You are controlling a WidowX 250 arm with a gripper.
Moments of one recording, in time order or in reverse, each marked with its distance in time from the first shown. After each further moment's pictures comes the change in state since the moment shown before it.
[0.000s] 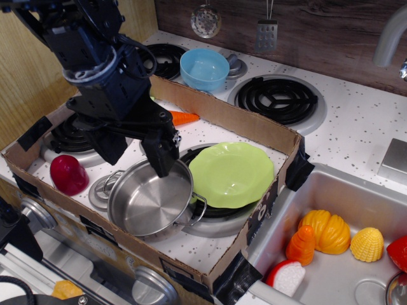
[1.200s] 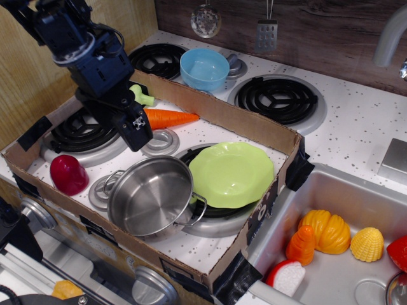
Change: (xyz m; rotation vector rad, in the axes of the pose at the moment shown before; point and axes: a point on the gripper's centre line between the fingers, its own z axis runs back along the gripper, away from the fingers) arm 0.044 0.054 -0.028 -0.055 -0.027 -0.391
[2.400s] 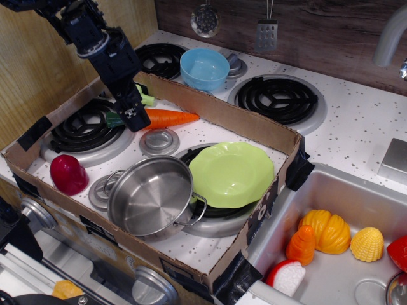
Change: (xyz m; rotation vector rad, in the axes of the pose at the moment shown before) arm 0.034 0.068 -0.047 -0.029 -0.018 -0.399
